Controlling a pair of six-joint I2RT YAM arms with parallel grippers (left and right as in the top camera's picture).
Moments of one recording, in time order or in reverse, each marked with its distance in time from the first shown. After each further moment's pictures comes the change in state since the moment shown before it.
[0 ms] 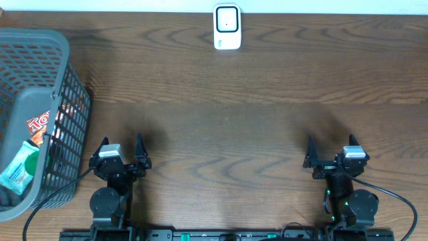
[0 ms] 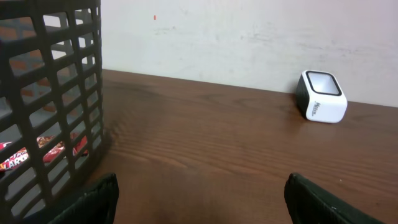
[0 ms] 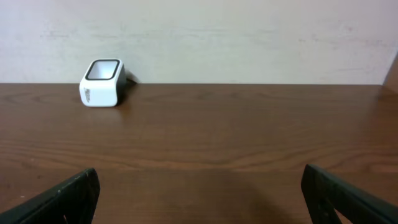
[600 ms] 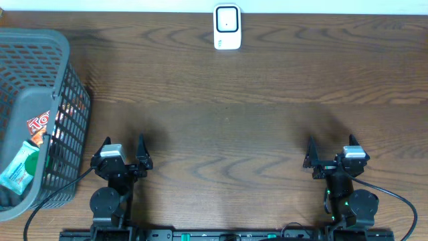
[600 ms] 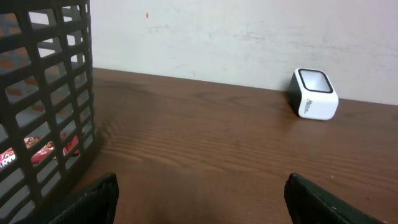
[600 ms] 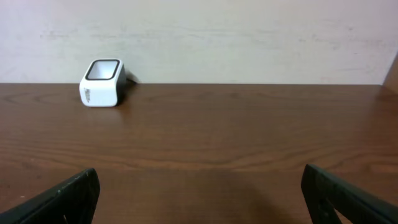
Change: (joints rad) left arm 0.000 0.000 0.001 -0.005 0.028 -0.004; right arm 0.000 0.000 0.000 0.000 0.000 0.000
